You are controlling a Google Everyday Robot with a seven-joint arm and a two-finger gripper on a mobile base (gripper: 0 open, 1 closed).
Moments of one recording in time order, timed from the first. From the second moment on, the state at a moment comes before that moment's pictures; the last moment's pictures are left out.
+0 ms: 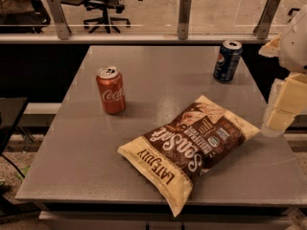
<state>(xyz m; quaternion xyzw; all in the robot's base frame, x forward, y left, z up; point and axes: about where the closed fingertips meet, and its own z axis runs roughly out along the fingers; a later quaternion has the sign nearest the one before) 0.438 -0.217 0.976 -0.60 0.78 -0.03 0.16</state>
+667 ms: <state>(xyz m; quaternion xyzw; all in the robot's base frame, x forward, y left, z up) 0.451 -0.206 0.979 -0.60 0.78 -0.03 0.18</state>
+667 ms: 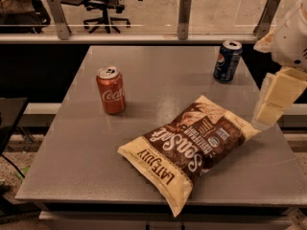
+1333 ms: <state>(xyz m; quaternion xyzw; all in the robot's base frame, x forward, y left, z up) 0.533 -0.148 0.991 -0.58 0.78 0.01 0.24</state>
